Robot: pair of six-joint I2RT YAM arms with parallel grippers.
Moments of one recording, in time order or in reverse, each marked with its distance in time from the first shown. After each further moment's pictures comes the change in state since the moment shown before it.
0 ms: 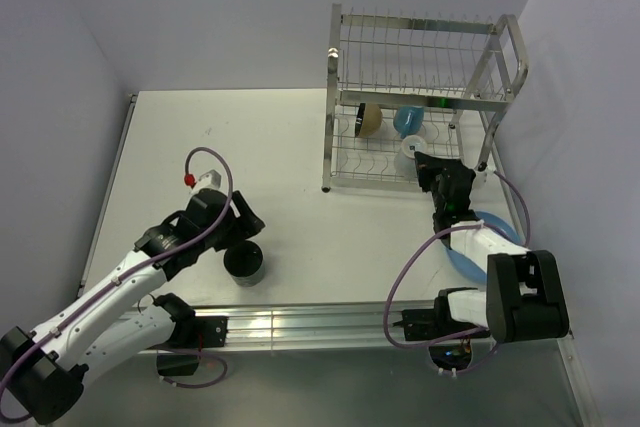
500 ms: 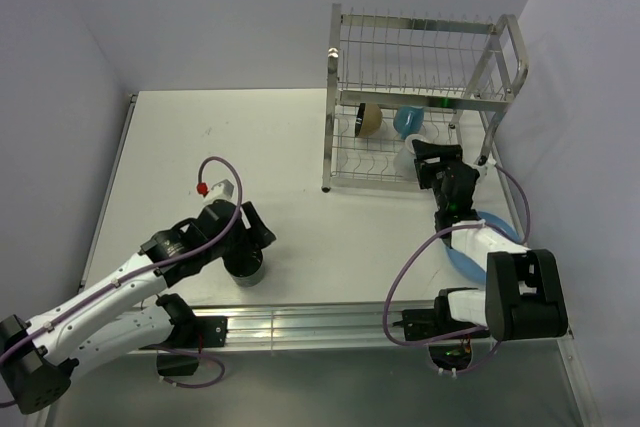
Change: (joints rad) left arm -0.166 -0.006 0.000 -0.037 -0.030 -0.095; right arm -0.021 0.011 0.001 0.073 -0.078 -0.060
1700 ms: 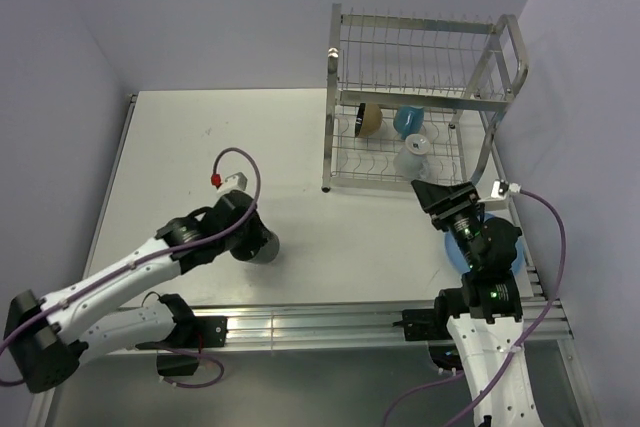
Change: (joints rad) left arm -0.042 0.169 0.094 0.004 -0.034 0.004; right arm -0.005 -0.993 0.040 -0.877 -0.275 -0.260
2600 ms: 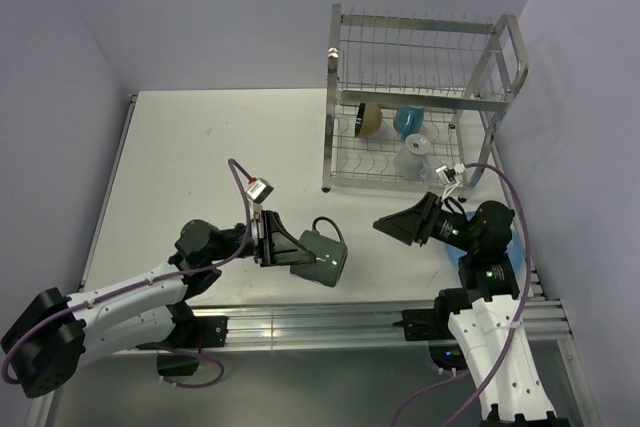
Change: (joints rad) left arm -0.001 -0.074 -0.437 1.494 0.881 -0.371; right arm 0.014 0.172 0.008 0.159 -0.818 -0.116
